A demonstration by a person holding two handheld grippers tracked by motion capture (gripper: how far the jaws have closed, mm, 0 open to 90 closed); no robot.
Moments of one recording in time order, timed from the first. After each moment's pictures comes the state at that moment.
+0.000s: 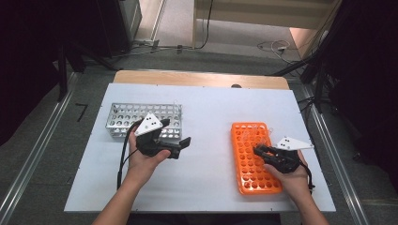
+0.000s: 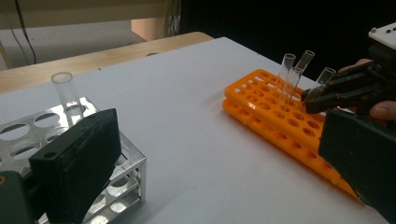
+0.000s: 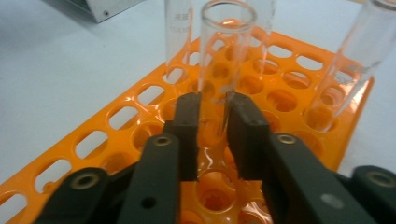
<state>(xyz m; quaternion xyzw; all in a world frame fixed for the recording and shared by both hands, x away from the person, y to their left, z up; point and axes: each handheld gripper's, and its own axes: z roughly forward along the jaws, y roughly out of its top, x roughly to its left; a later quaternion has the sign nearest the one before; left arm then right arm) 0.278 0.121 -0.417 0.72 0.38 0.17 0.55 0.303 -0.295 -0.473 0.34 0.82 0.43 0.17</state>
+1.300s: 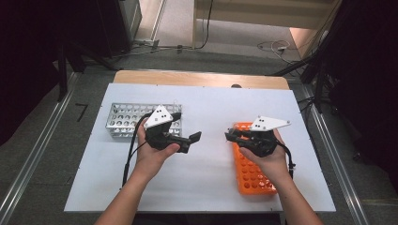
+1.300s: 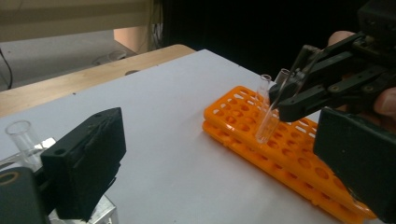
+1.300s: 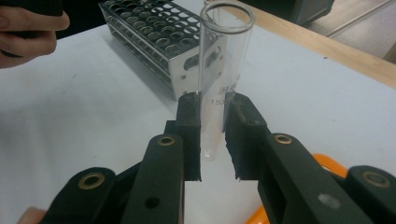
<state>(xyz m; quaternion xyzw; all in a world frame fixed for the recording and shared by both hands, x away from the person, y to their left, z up) 0.288 0.098 -0.396 0.73 0.34 0.15 0.57 0.314 -0.205 -0.404 0.25 0.84 0.47 0.13</state>
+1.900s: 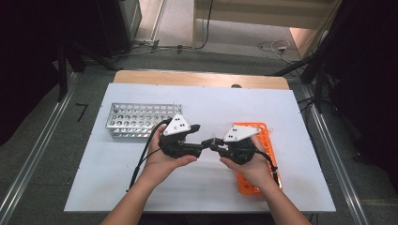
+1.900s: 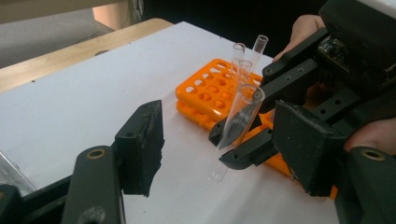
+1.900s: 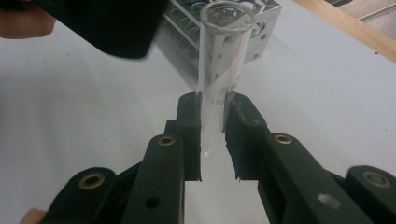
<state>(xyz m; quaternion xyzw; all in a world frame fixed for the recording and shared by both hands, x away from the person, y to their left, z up) 0.279 0.061 -0.404 0.78 0.32 0.14 0.53 0.301 -0.156 -0.423 0.20 0.88 0.41 0.14</state>
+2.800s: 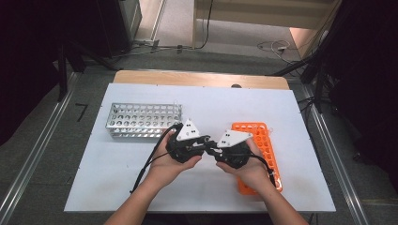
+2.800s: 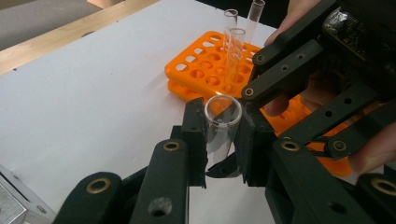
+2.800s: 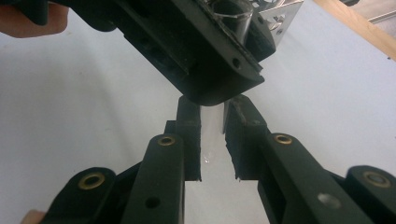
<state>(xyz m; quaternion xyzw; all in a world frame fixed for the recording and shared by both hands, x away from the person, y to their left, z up) 0.277 0.046 -0.413 0.81 0.30 0.14 0.48 0.293 -0.144 -0.430 0.18 0.89 0.39 0.16</state>
